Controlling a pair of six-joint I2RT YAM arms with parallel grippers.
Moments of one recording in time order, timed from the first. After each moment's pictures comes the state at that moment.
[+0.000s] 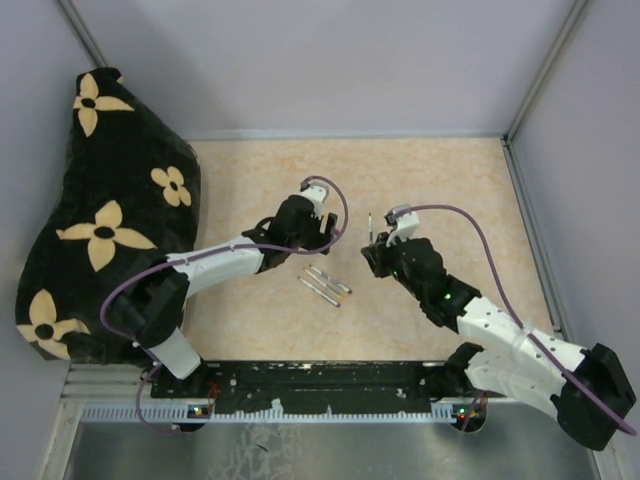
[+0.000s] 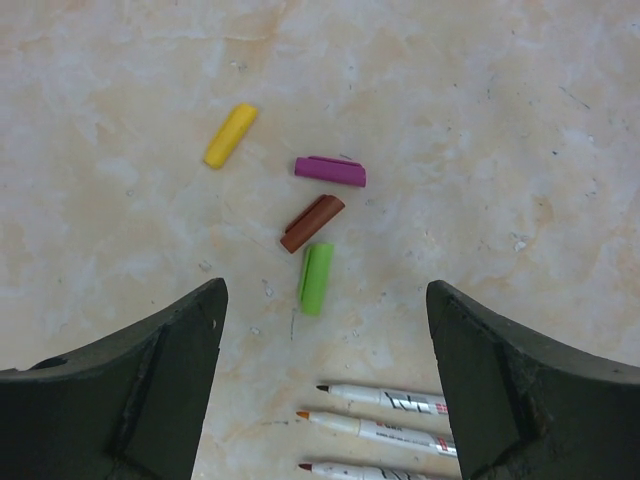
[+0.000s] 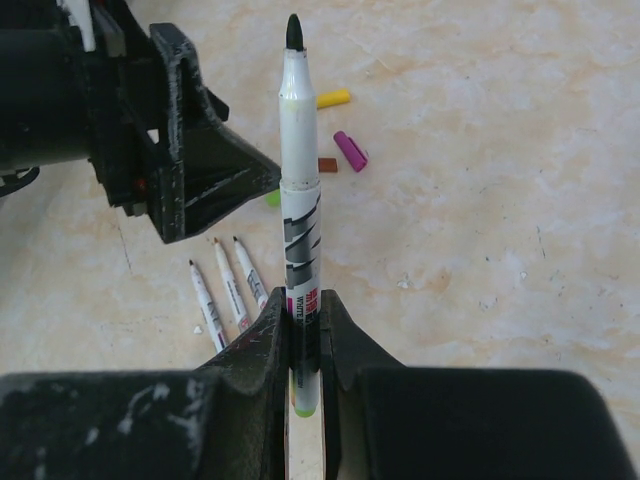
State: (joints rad) left arm -0.76 1.63 0.98 0.07 -0.20 -0.21; right arm 0.73 0.92 0.52 0.09 0.19 0.31
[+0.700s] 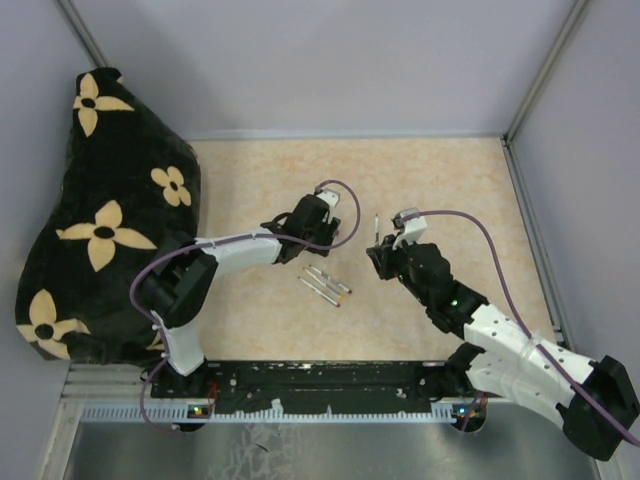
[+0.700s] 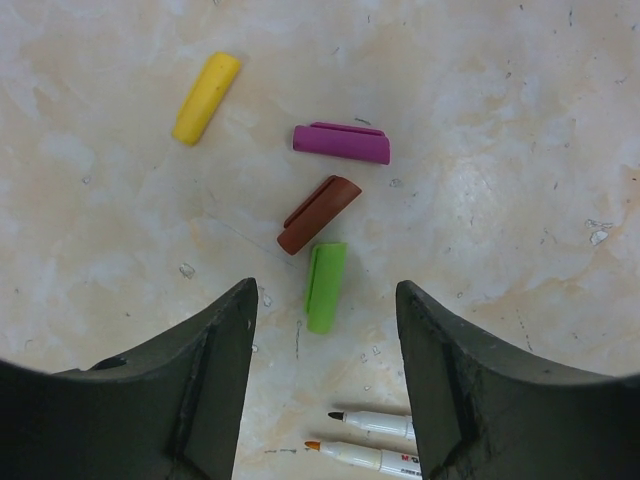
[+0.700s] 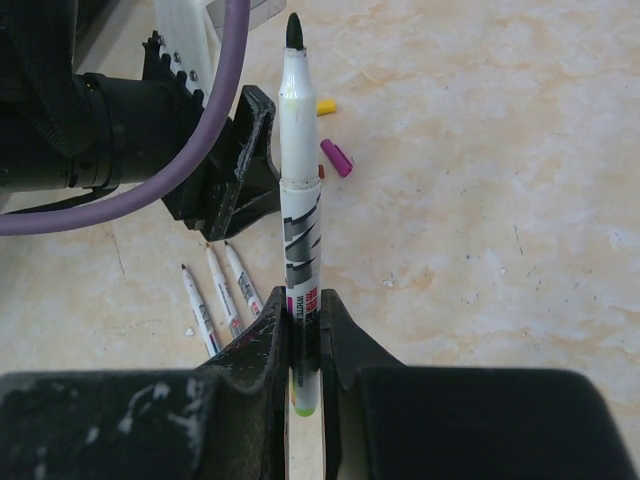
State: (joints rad) left arm -0.76 1.83 1.13 -0.05 -0.22 -0.16; right arm 0.73 0.84 0.48 0.08 0.22 0.31
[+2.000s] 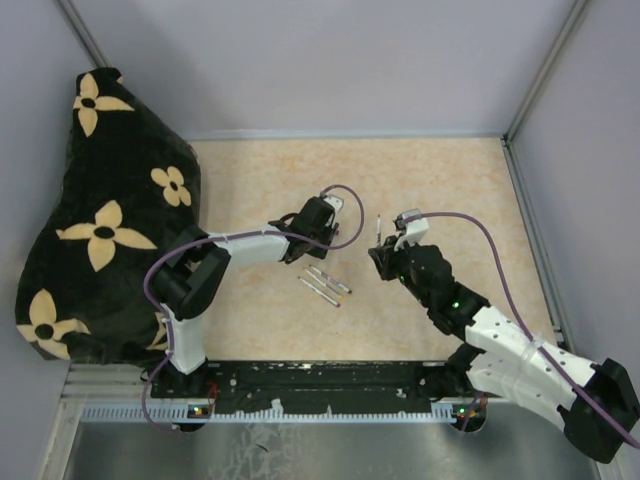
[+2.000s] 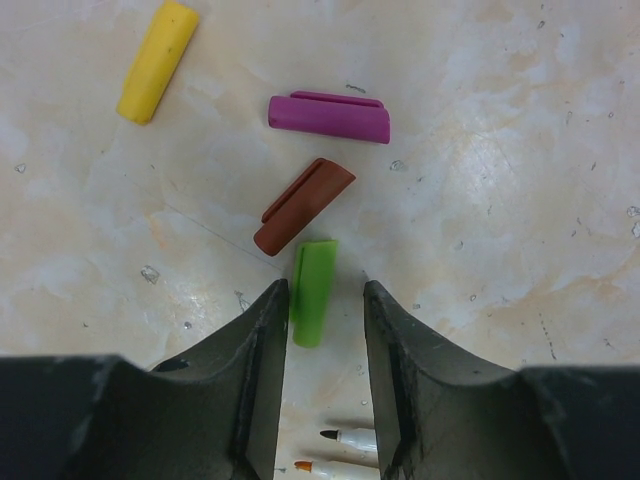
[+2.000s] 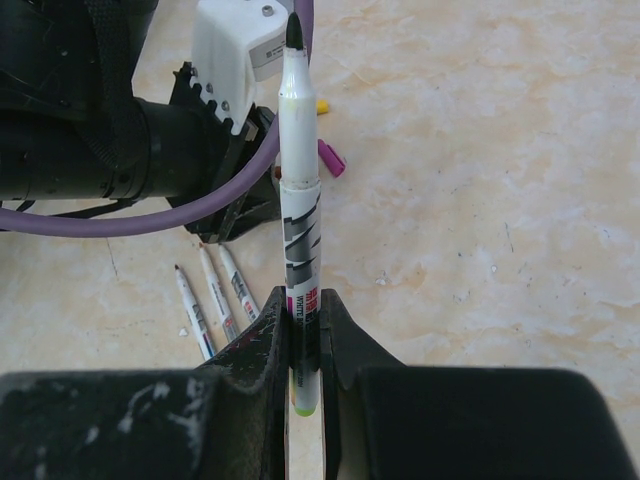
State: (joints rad) left arm -0.76 1.92 1.18 -0.11 -0.19 -0.16; right arm 0.73 0.82 0.47 0.08 0.24 0.30
